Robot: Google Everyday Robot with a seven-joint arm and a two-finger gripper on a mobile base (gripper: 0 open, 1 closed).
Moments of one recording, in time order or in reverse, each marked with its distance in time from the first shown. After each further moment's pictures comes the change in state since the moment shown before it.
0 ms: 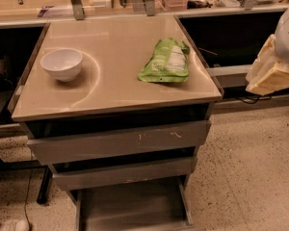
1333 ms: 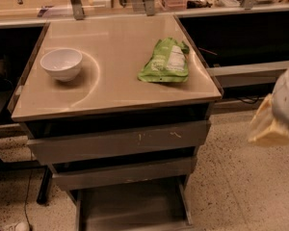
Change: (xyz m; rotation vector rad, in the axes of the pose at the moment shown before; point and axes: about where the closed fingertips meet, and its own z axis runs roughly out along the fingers) arm 0.026 0.074 0.046 -0.101 0.017 0.054
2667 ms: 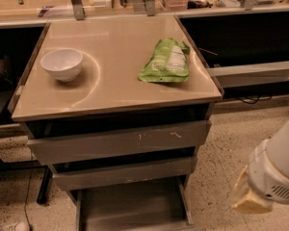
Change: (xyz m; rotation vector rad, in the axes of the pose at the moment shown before) arm 0.035 0.098 0.104 -0.257 0.033 0.091
